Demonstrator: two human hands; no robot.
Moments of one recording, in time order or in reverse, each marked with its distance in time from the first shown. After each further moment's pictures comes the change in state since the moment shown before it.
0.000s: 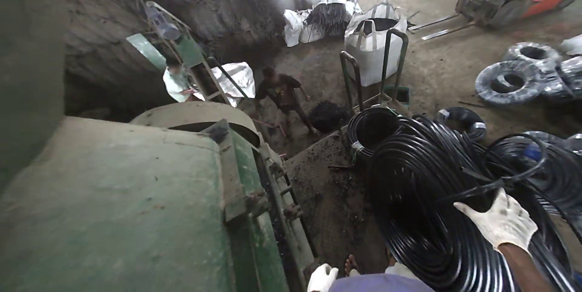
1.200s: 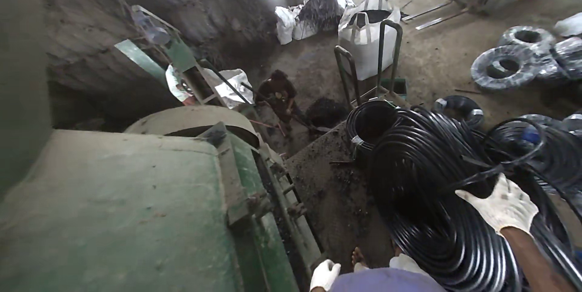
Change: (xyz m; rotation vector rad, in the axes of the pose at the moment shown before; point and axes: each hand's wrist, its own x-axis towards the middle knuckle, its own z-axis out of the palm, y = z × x) left_hand 0.006 -0.014 -0.006 0.024 -0.003 -0.012; right_hand 0.000 0.005 0.004 0.007 -0.038 -0.012
